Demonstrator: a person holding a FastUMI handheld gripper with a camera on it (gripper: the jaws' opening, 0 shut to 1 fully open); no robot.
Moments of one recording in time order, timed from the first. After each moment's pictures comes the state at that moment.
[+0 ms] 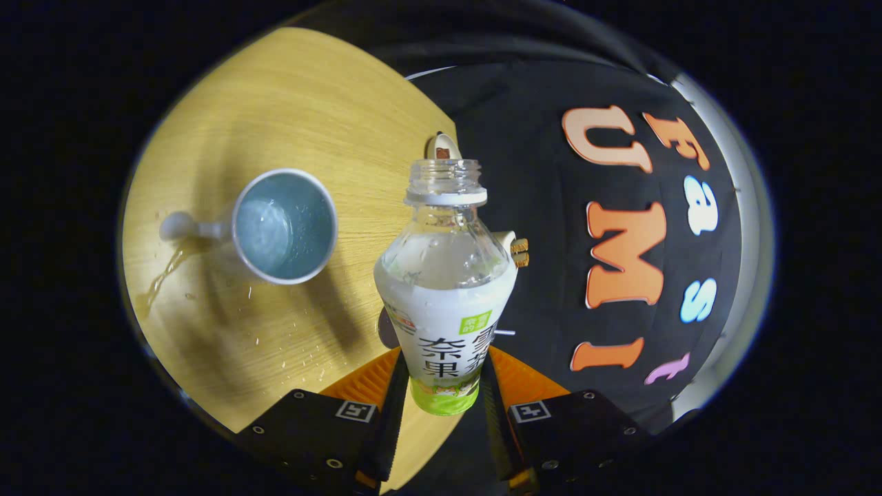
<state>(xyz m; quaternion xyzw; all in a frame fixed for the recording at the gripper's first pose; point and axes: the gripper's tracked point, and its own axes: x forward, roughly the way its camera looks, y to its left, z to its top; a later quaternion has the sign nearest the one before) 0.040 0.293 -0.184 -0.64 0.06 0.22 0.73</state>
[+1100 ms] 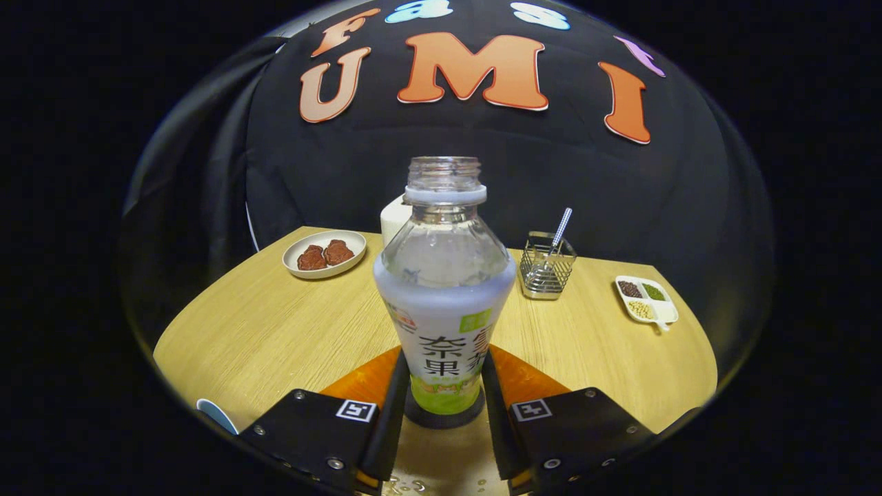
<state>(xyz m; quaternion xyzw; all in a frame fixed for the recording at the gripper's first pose) 0.200 0.299 -0.250 -0.08 0.23 0.24 0.94</state>
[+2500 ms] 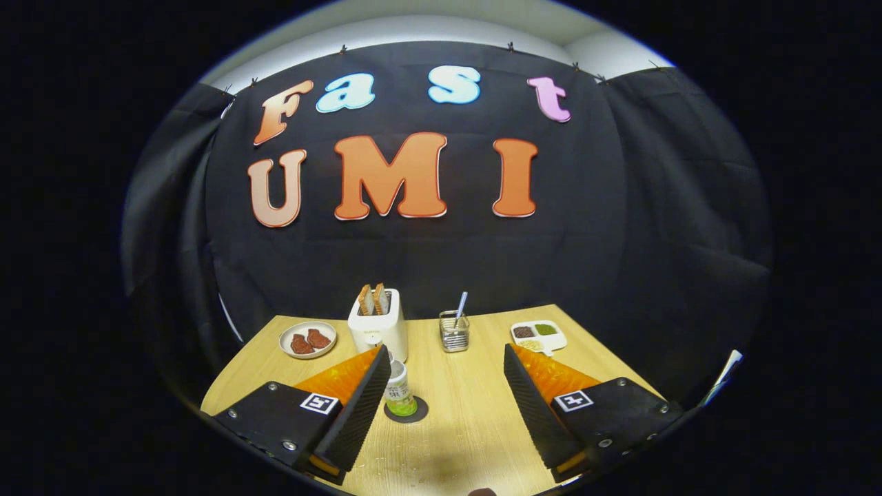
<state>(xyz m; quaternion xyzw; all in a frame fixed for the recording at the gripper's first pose) 0.076 0.168 -0.012 0.00 0.11 0.07 0.99</state>
